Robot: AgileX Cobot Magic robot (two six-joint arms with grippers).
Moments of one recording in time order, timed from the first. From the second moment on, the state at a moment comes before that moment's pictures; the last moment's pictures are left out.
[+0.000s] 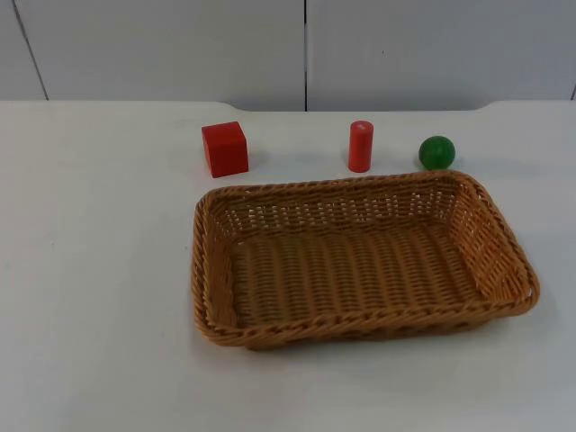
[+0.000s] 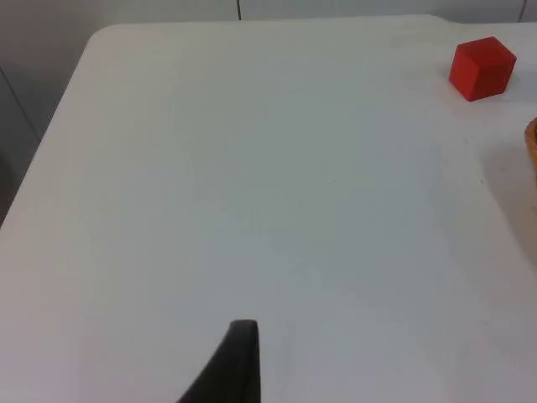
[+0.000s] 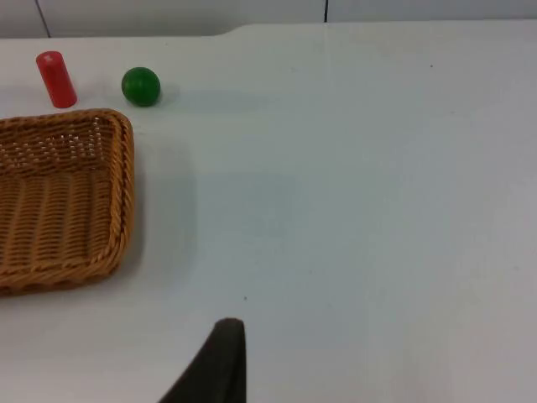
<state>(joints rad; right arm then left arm) -0.02 0.00 -0.52 -0.07 1.08 0.03 0.02 0.00 -0.50 0.00 1.08 0.00</state>
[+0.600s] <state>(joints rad) -0.02 0.37 -0.70 -0.07 0.98 0.03 0.02 0.33 -0.61 -0.08 0.98 0.00</state>
